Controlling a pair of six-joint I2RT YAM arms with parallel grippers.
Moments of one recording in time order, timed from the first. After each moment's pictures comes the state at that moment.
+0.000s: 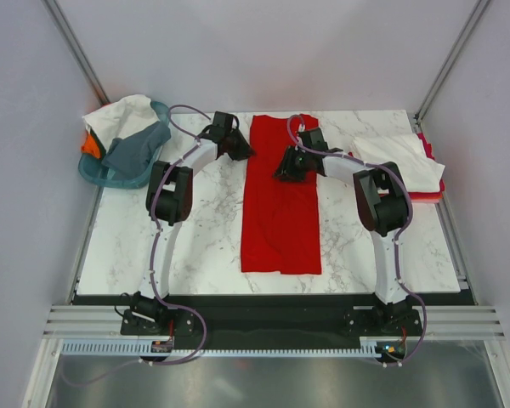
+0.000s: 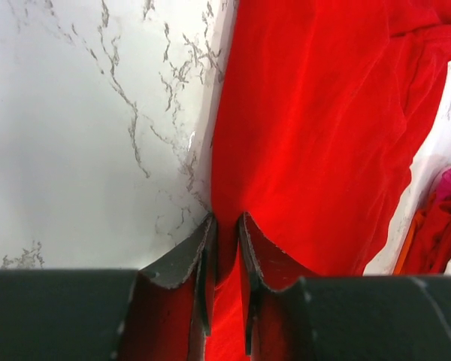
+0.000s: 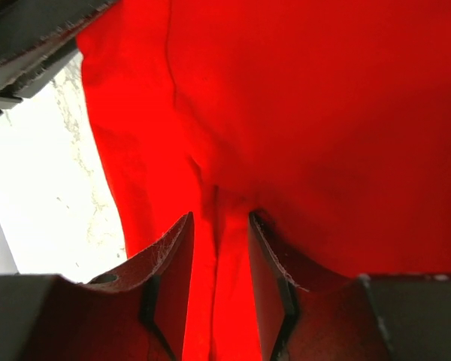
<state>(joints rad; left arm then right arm) -0.31 2.49 2.03 -0.31 0.24 -0.82 0.35 2.23 1.58 -0.19 -0.39 0.64</state>
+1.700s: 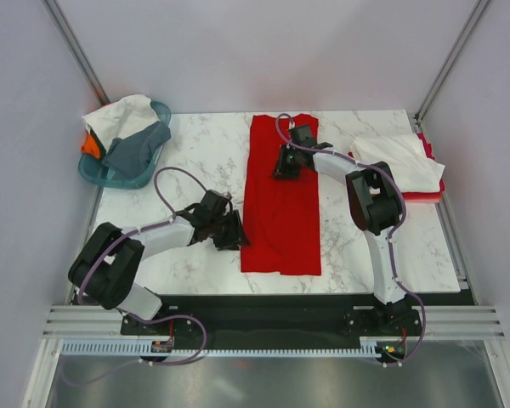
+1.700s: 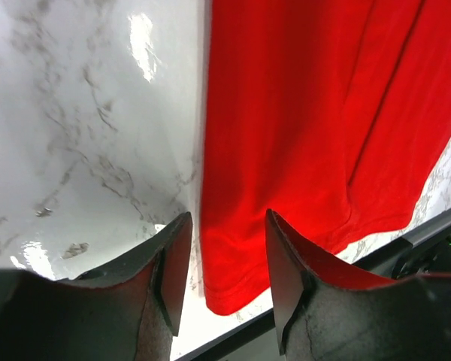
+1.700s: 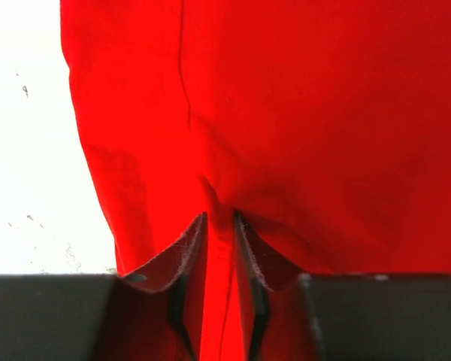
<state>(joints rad) -0.57 1.50 0.70 -0.20 0.23 -0.75 0.40 2.28 1.71 -0.33 -0.26 0.59</state>
